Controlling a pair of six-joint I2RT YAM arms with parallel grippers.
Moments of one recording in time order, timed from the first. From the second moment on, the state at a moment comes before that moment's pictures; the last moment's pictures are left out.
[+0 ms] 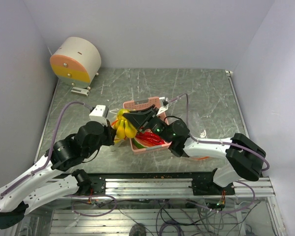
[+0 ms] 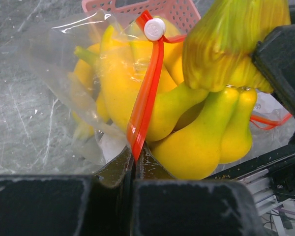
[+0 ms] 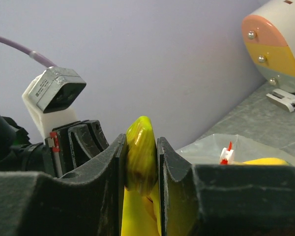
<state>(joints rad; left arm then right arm) -0.93 0.67 0.87 -0.69 -0.42 -0.60 1.01 1.50 0.70 1.20 0.00 0.70</state>
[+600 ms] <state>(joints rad) -0.93 0.77 0.88 -0.68 -0.42 -0.57 1.09 1.52 0.78 1.02 0.34 0.52</state>
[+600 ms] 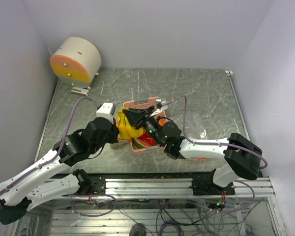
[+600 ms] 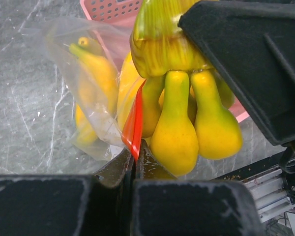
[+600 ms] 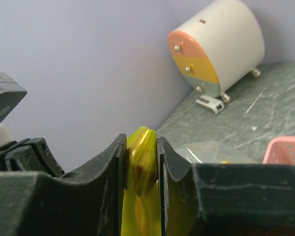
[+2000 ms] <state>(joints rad) -0.93 0.80 0.90 -0.62 -0.55 -0.70 1.20 1.35 0.90 0.44 0.57 0.24</state>
